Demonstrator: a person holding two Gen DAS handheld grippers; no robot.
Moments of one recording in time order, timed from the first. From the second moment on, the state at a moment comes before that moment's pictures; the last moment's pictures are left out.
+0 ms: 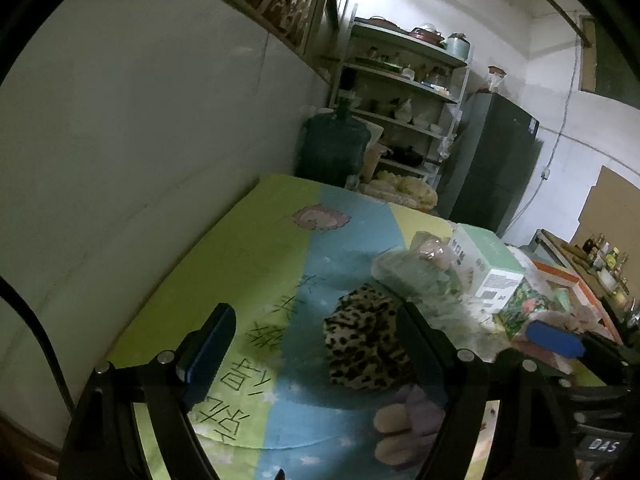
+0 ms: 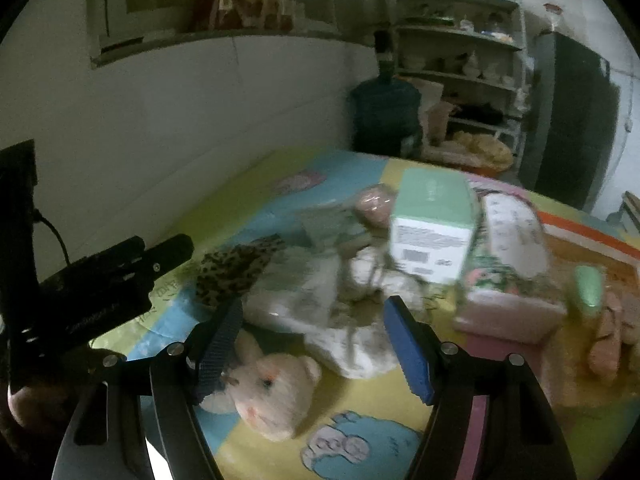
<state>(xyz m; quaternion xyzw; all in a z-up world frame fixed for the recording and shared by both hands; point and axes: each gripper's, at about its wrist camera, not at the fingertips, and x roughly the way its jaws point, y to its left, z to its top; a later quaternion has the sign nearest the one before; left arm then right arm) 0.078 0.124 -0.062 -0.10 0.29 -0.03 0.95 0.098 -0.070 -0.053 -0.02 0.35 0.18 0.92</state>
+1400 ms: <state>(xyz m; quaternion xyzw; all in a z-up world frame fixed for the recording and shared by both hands) 0.118 0.107 -0.108 -0.10 0.38 -0.08 0.91 0.099 -0.078 -0.054 0.01 0.33 0.19 0.93</state>
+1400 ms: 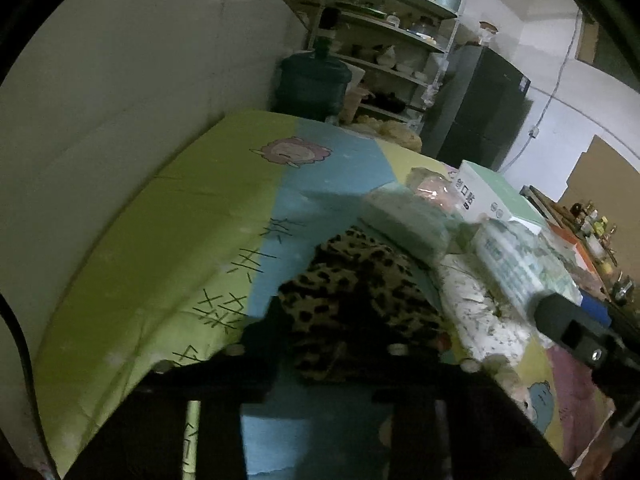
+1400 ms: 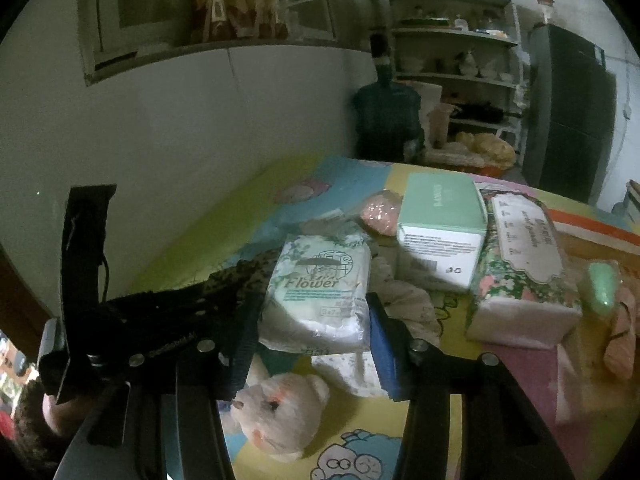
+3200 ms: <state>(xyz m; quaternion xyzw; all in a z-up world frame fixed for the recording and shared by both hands) 0.070 0.034 0.005 -0.06 0.23 -0.15 0.96 0.040 -0.152 -0.006 0.05 0.24 0.15 0.96</state>
